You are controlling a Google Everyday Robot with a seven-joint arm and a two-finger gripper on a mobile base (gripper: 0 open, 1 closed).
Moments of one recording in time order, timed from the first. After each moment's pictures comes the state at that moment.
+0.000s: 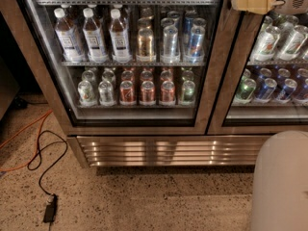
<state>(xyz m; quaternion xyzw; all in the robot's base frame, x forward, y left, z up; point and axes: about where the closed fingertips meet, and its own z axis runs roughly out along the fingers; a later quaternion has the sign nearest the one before) 0.683 -0.230 1.031 -0.45 0.67 0.29 0.51</state>
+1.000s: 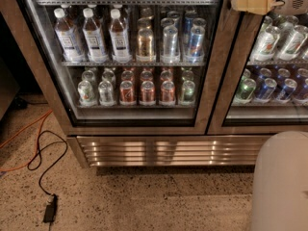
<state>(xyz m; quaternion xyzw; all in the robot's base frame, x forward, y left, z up) 0.683 -0.232 1.030 -0.45 0.67 0.29 0.51</state>
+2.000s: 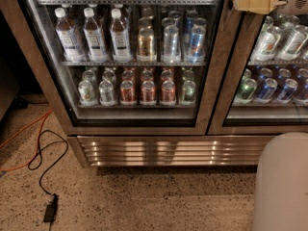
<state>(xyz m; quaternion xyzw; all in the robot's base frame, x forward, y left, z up) 0.683 -0.239 1.036 -0.44 0.68 0.29 0.52</state>
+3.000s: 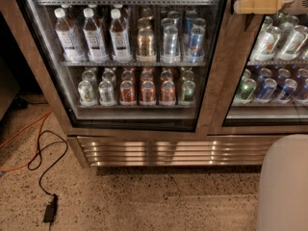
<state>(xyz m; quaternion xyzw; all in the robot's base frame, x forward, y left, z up) 0.681 -0.248 1.040 -0.42 0.68 0.29 0.53</state>
